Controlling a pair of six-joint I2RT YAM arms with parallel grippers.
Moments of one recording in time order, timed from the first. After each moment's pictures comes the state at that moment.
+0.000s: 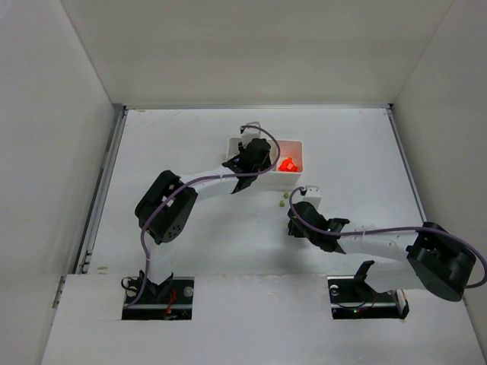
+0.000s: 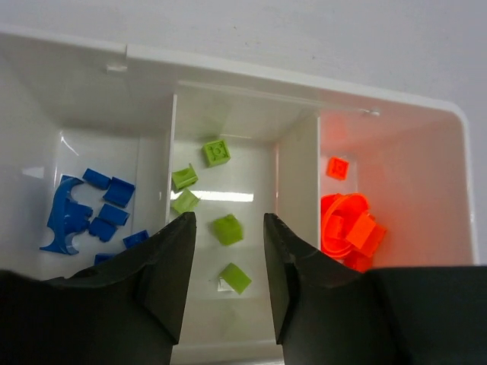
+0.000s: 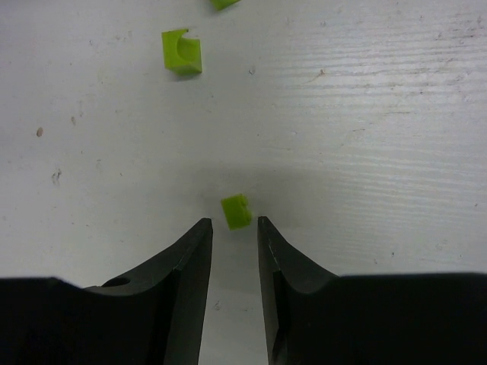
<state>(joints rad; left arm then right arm) -0.75 1.92 1.26 0.11 -0.45 -0.61 0.90 1.25 0.45 -0.07 0.44 0.78</state>
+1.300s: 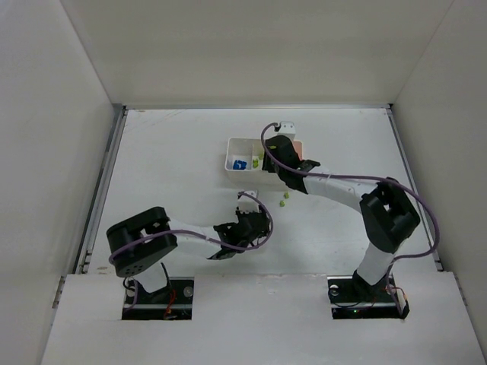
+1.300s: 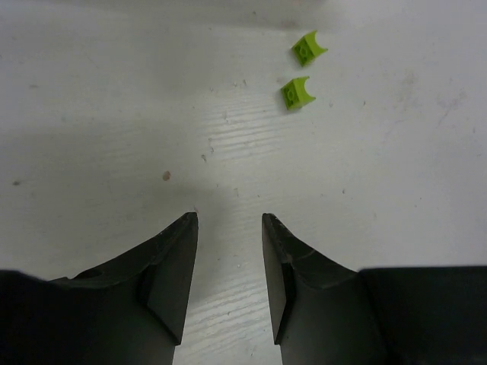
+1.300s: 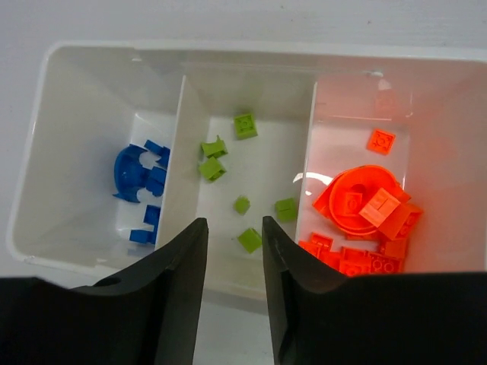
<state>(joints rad) -1.15 1.56 0.55 0.39 -0.58 -0.84 0.69 1.75 1.19 -0.02 0.44 0.49</state>
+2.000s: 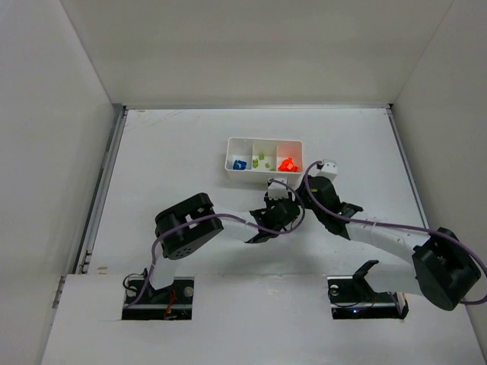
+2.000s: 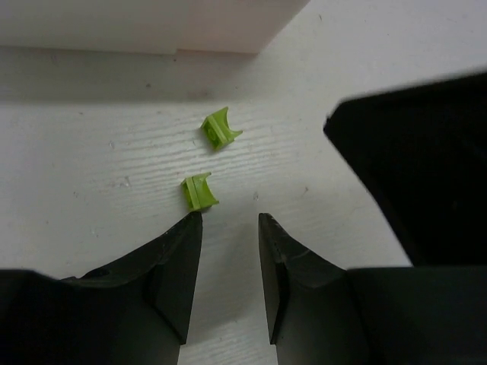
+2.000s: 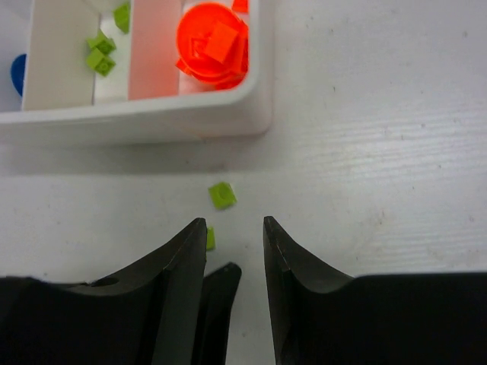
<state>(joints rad) -1.15 1.95 0.98 0.34 -0.63 -0.80 0.65 1.24 0.57 0.08 0.44 0.62</state>
